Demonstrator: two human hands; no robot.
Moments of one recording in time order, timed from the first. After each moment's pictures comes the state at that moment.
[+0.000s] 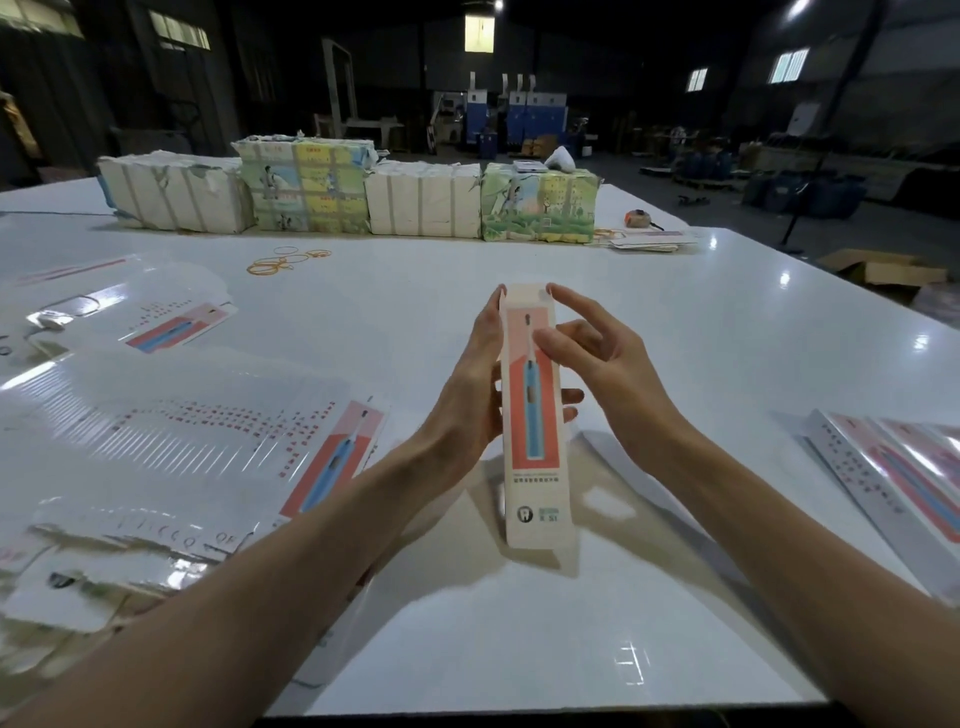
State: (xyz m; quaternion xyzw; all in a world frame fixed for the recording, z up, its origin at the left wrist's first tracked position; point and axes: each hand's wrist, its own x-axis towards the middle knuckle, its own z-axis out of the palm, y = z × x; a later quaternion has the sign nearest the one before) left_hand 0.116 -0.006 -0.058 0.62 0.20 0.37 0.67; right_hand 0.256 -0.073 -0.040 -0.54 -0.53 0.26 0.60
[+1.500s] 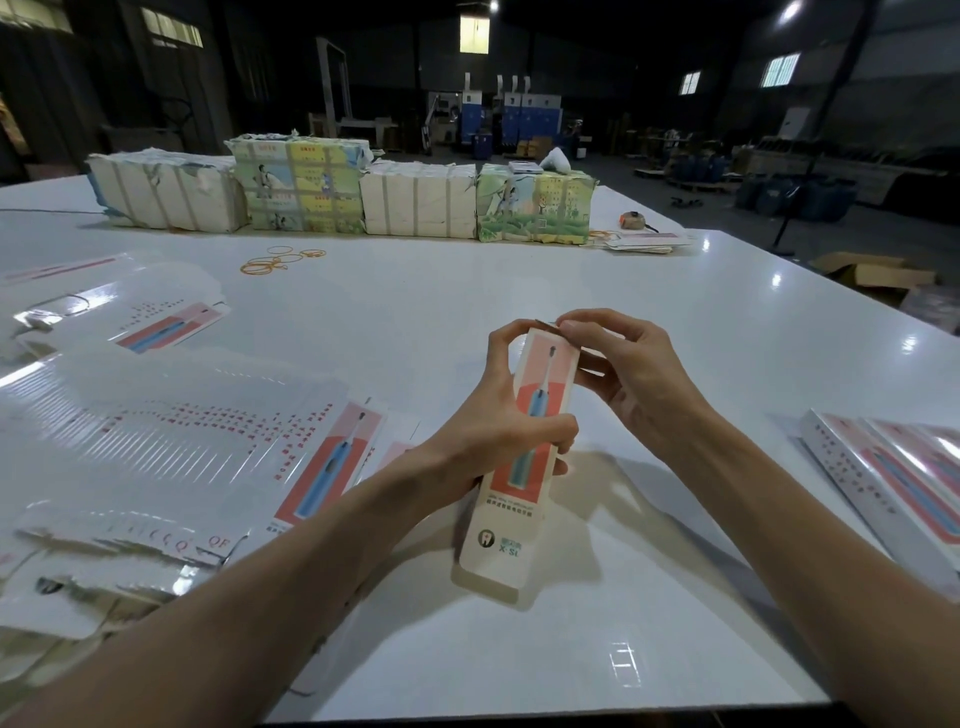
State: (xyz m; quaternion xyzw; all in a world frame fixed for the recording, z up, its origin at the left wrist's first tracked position) left_hand 0.110 -0.018 -0.068 0.75 0.23 0.29 0.55; right_hand 0.285 -0.068 -0.038 -0.50 -0.40 0.37 0.68
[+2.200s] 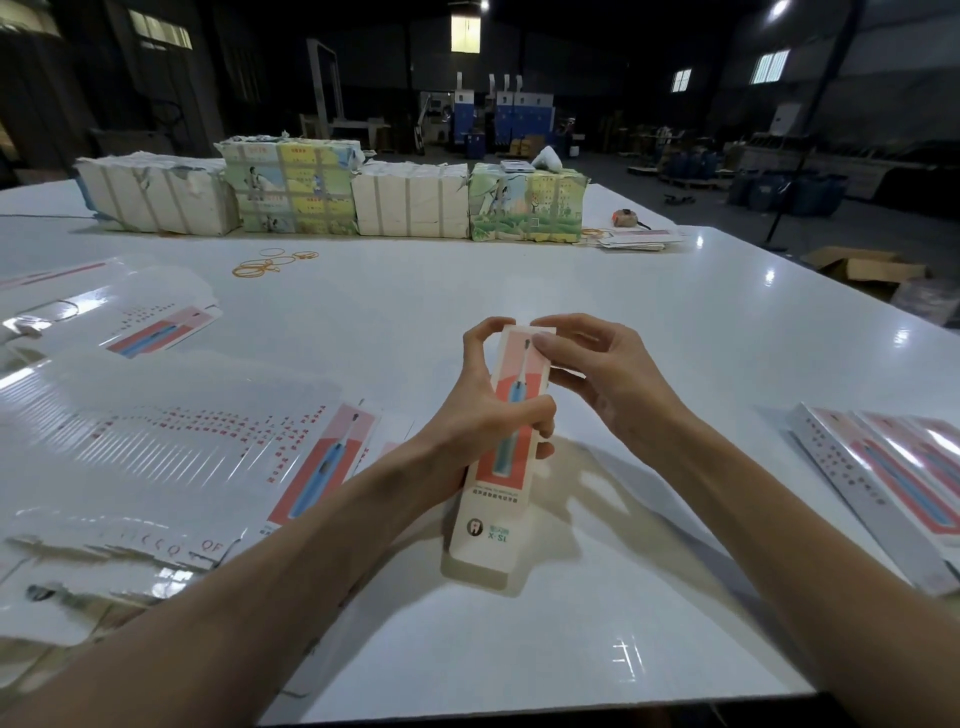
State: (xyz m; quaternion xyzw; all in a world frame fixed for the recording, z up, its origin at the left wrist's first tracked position) left_hand 0.111 -0.010 -0.067 0.70 0.26 0.31 0.59; right_hand 0.275 -0.071 -0.042 -0.51 -0.47 0.35 0.63
